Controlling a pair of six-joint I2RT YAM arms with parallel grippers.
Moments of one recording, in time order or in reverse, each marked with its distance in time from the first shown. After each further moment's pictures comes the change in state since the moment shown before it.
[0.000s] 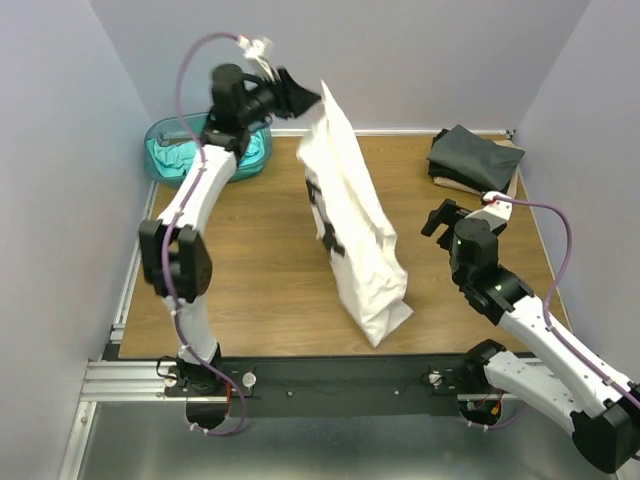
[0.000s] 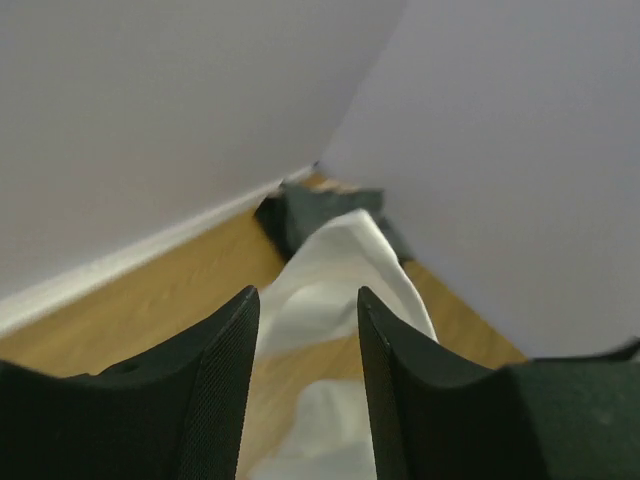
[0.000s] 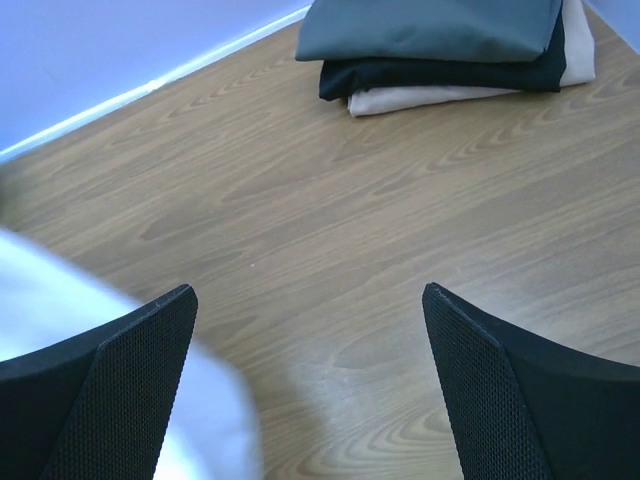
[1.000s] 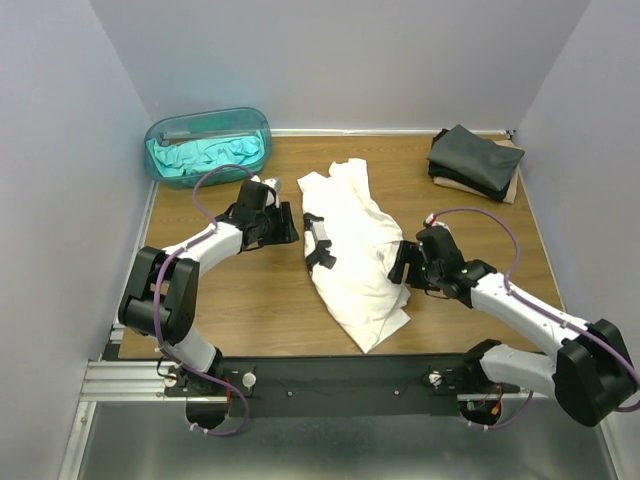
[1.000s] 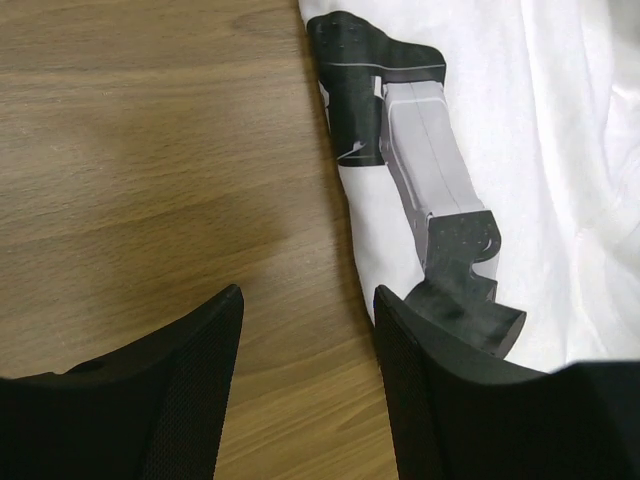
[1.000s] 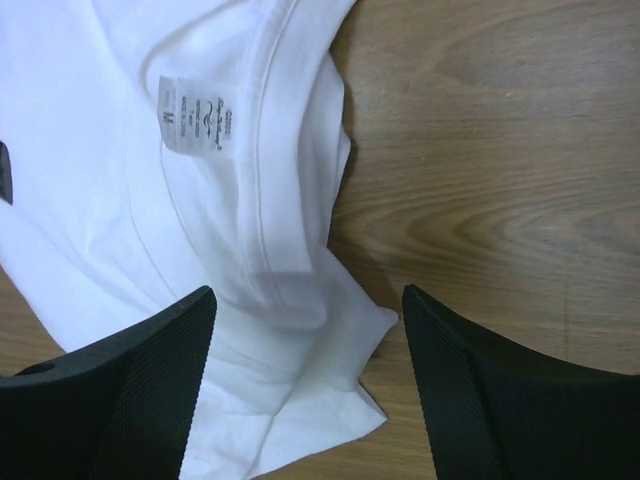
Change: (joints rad) left arm -0.127 -0.208 -0.938 -0.346 -0.512 0.138; right arm 0.000 0.258 -0.072 -0.216 -0.579 0.136
